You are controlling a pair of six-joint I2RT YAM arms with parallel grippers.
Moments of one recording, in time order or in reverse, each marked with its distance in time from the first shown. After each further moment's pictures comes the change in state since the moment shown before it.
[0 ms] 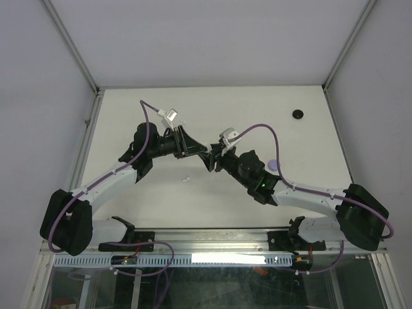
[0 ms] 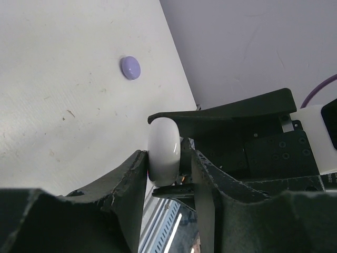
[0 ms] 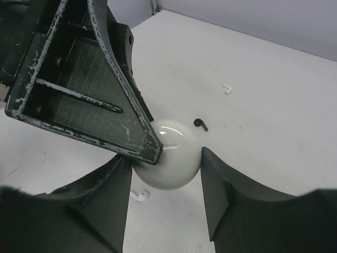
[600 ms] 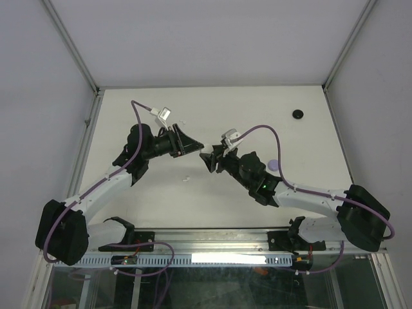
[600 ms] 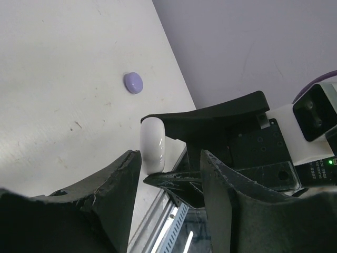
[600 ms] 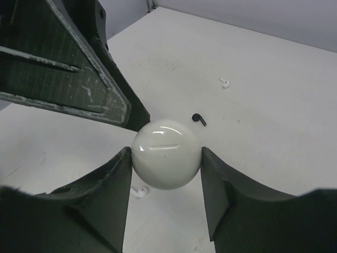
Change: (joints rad) left arm 0.027 -0.105 -0.016 -0.024 -0.050 0.028; right arm 0.000 -0.017 -0.024 0.003 0.024 0.027
